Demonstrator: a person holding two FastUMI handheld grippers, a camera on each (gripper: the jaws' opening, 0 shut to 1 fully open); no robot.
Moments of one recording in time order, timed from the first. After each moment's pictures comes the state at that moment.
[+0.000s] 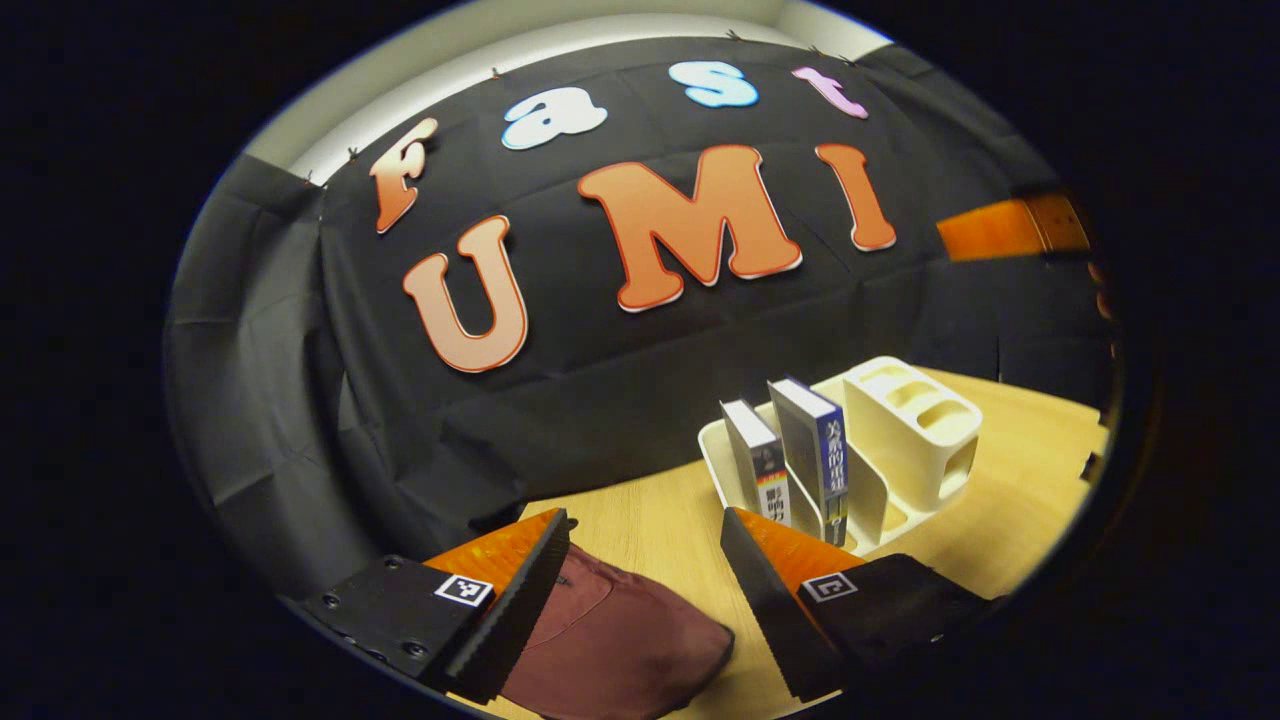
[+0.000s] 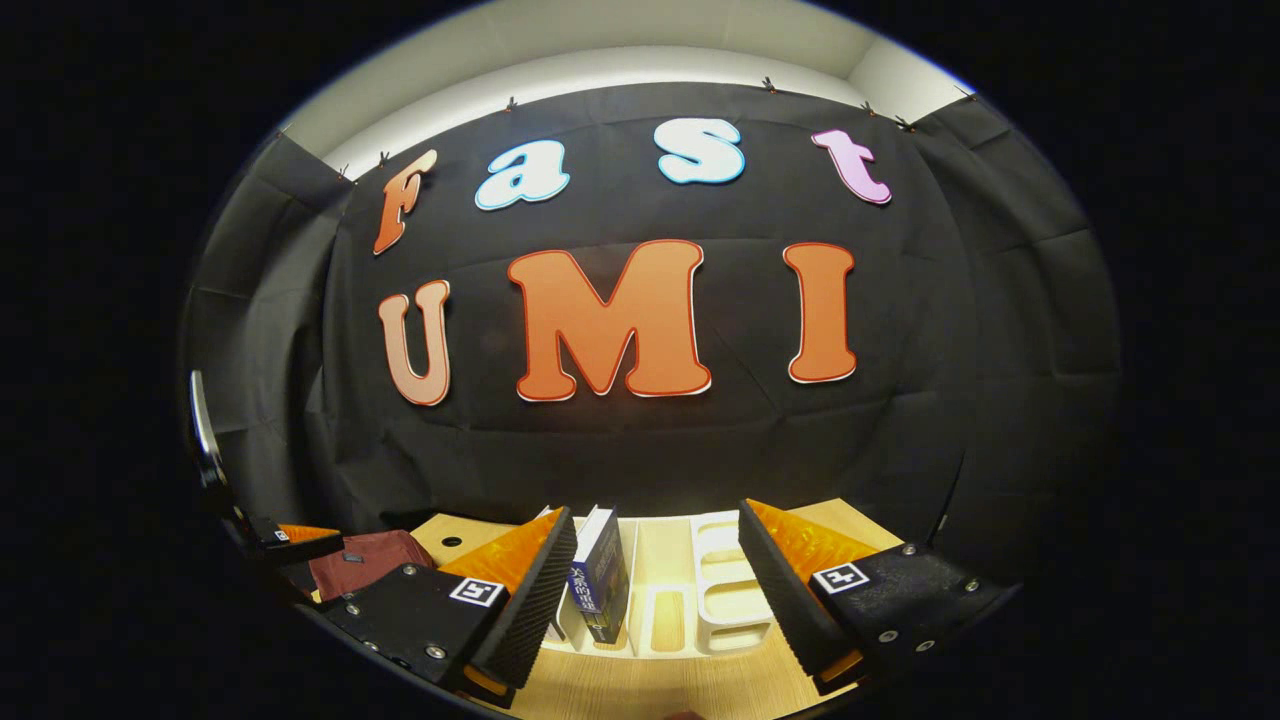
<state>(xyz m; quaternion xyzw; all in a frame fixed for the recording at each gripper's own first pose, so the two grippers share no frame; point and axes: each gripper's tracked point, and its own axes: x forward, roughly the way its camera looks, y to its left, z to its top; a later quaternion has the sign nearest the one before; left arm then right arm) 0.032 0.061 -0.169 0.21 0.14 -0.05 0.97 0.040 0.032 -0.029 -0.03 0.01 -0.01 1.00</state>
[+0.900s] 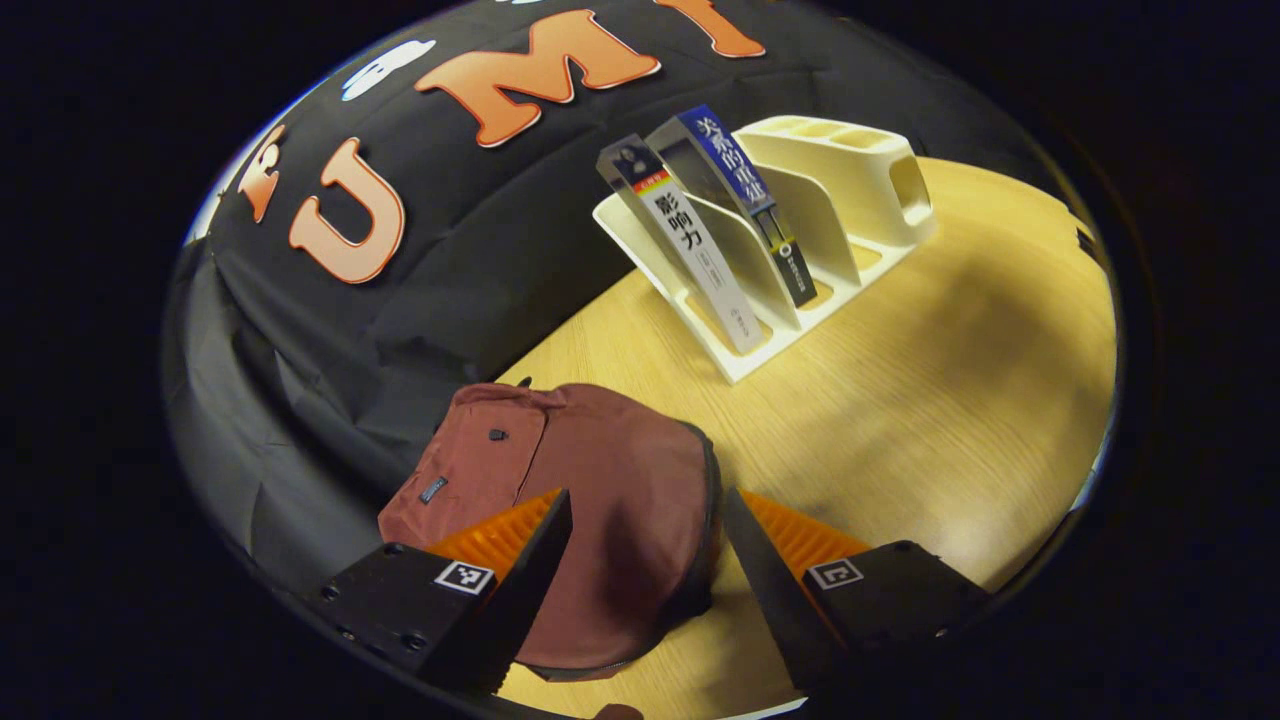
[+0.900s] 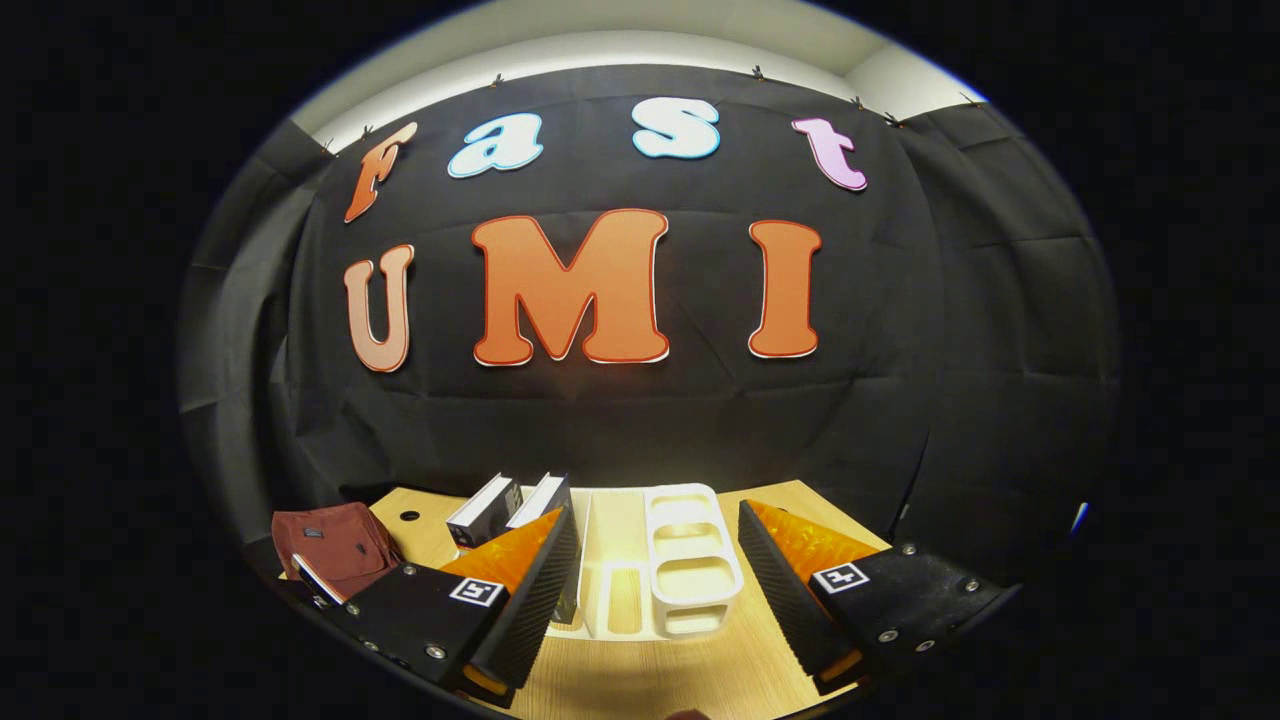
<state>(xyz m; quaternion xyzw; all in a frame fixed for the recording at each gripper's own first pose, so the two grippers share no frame) -0.024 0.099 -0.355 0.35 0.34 -0.08 0.87 0.037 0.004 -0.054 -0.06 0.04 -0.06 1.00</state>
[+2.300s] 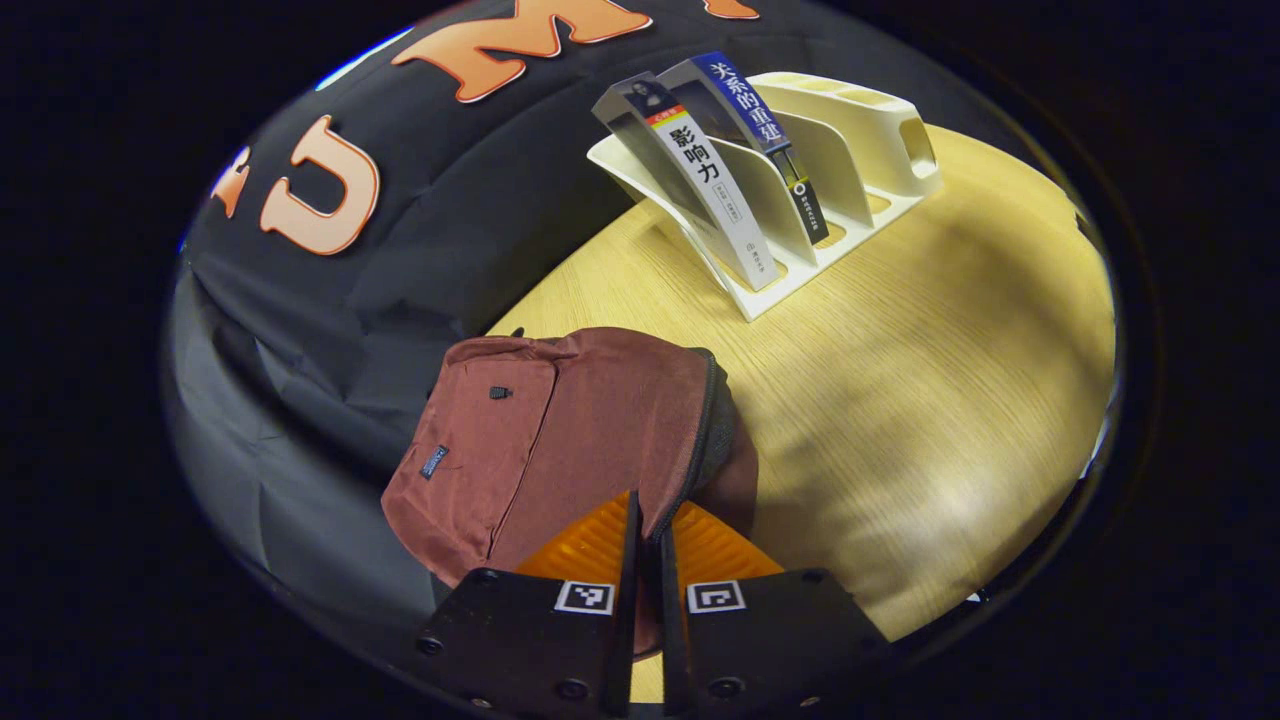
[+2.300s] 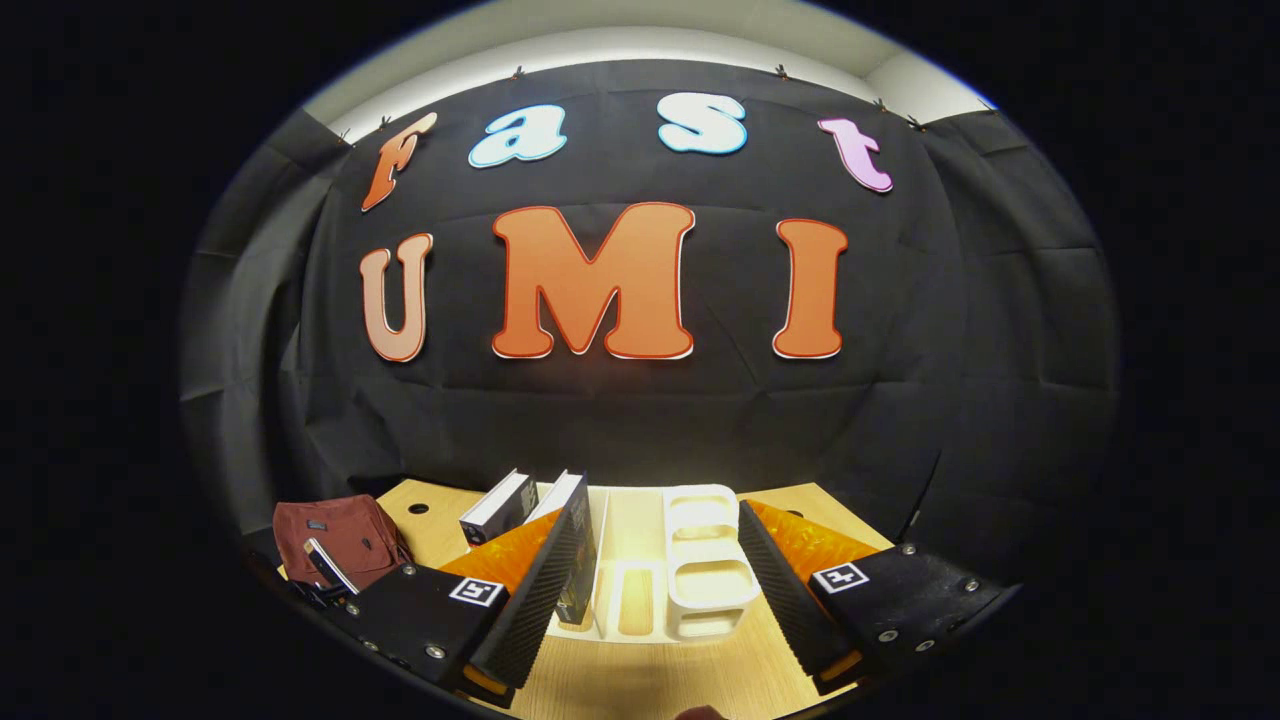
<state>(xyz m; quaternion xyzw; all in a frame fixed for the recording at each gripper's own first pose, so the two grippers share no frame) -0.017 0.133 -0.346 0.34 0.42 -0.09 0.84 0.055 0.028 -0.056 -0.07 0.05 -0.03 1.00</state>
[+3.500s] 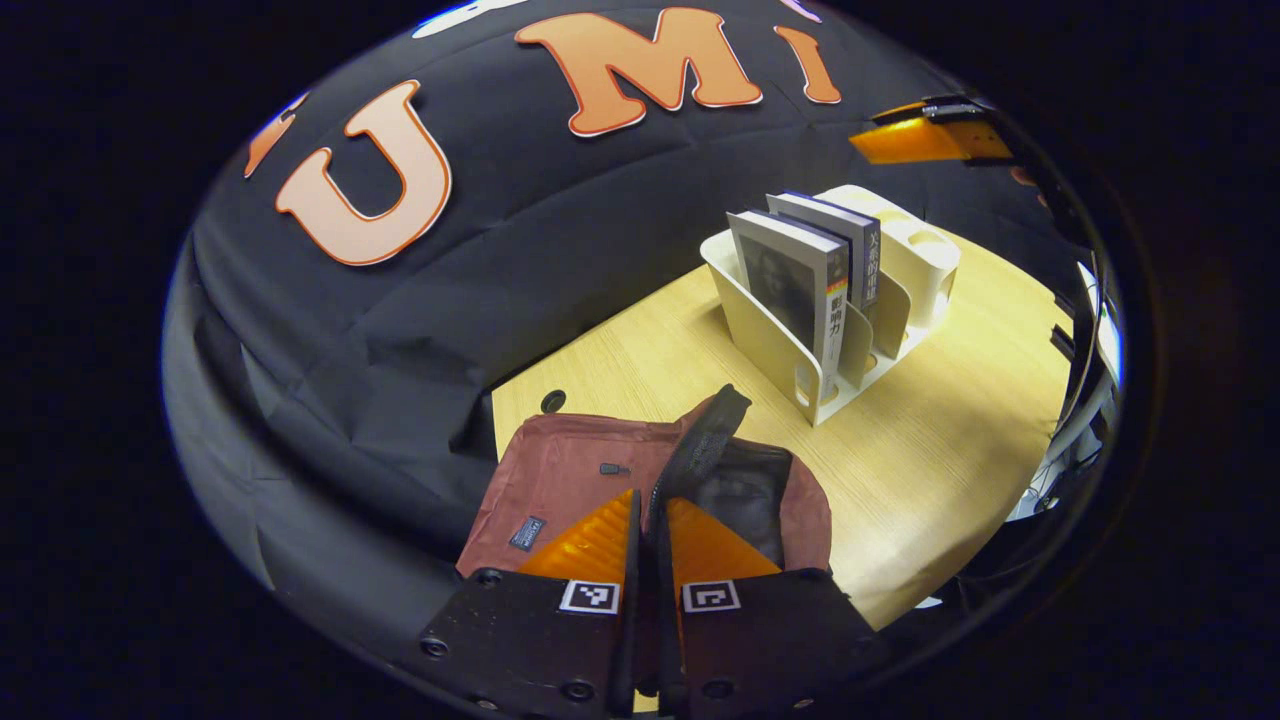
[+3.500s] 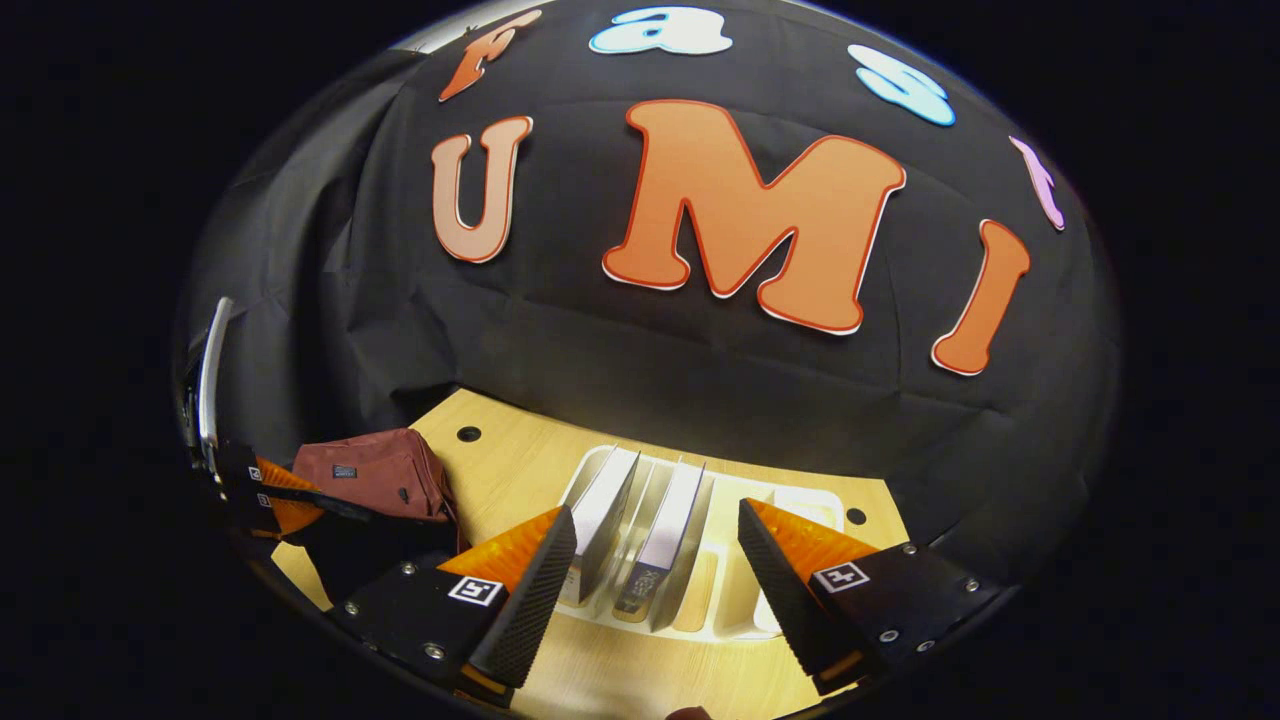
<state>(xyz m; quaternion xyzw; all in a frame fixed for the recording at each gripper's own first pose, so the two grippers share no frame) 0.081 0.205 -0.195 0.26 0.38 -0.18 0.87 0.148 0.153 -0.073 -0.17 0.24 0.06 0.95</state>
